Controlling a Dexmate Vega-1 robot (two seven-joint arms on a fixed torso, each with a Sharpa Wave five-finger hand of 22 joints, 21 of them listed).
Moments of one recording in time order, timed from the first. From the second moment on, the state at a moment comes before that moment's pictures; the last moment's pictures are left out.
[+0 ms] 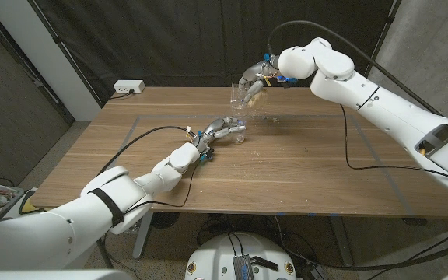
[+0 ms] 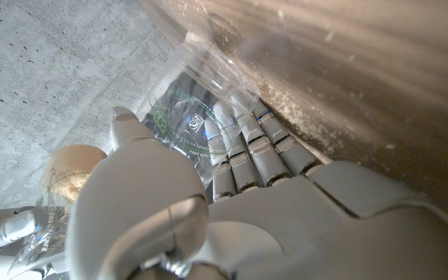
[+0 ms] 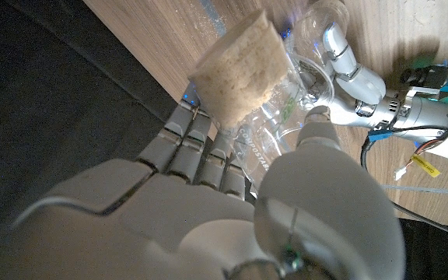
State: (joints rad) left arm 0.39 0.19 0.81 -0.40 -0.16 -0.78 -0.06; left_hand 0.85 0.11 -0.21 -0.08 0.29 0.47 -0.04 0.53 0.43 0.55 -0.13 0.63 0.62 0.69 -0.06 0.23 0.48 0.47 -0.04 0.48 0.21; right arm -0.16 -0.67 -0.88 -1.79 -0.71 -0.14 0.82; right_hand 0.82 0.10 0.14 -0.13 0.19 0.34 -0.11 0.50 0.42 0.39 -0.12 0.69 0.78 0.58 -0.06 0.49 0.79 0.47 -0.04 0.58 0.45
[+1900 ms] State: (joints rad) left arm 0.43 0.25 0.82 -0.49 -0.13 -0.84 -0.05; left_hand 0.85 0.11 -0.23 -0.07 0.29 0.47 -0.04 0.54 0.42 0.56 -0.14 0.63 0.61 0.70 -0.06 0.22 0.49 0.46 -0.04 0.50 0.22; right arm -0.23 -0.65 -0.87 -1.84 -0.98 -0.04 0.79; right_hand 0.82 0.10 0.14 -0.13 0.19 0.36 -0.11 0.50 0.42 0.42 -0.13 0.68 0.79 0.59 -0.06 0.48 0.81 0.46 -0.04 0.60 0.44
